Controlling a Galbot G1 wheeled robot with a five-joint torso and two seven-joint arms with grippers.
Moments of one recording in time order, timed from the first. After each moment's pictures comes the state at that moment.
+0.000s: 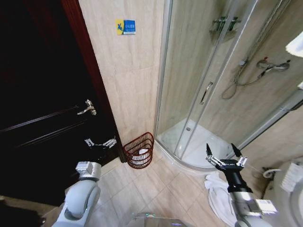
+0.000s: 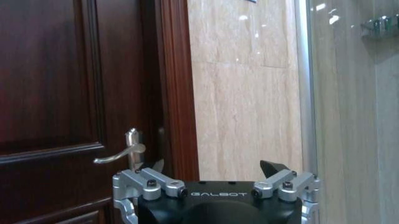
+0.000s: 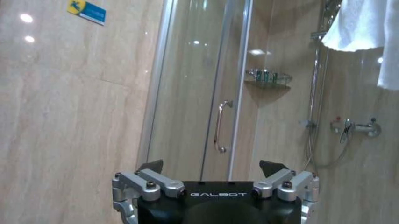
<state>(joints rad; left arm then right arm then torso) 1.59 -1.32 -0.62 -2.32 -0.16 0.13 -0.17 -1.89 1.44 0.81 2.42 0.17 0.15 -0.05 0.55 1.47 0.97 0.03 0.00</state>
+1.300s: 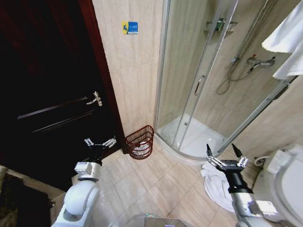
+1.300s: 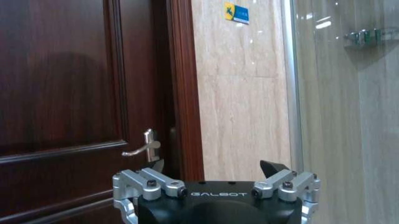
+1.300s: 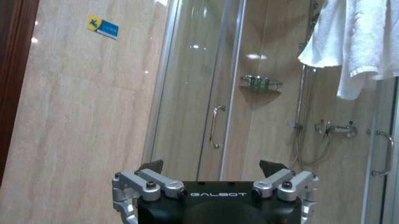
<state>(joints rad) 1.59 -1.32 -0.62 -2.33 -0.16 0.13 -0.17 -1.90 1.44 0.82 2.42 0.16 0.16 -0.06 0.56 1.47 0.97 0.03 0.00</state>
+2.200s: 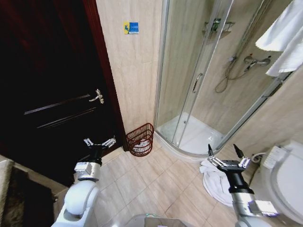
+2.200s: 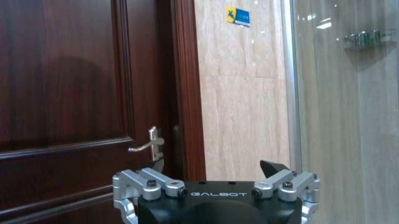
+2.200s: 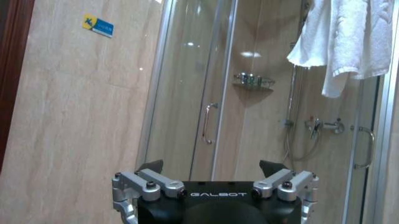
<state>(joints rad) 1.60 -1.32 -0.61 -2.33 -0.16 0.12 -0.18 -1.89 1.46 0.83 2.41 0.16 0.14 -0.05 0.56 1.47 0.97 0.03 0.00</state>
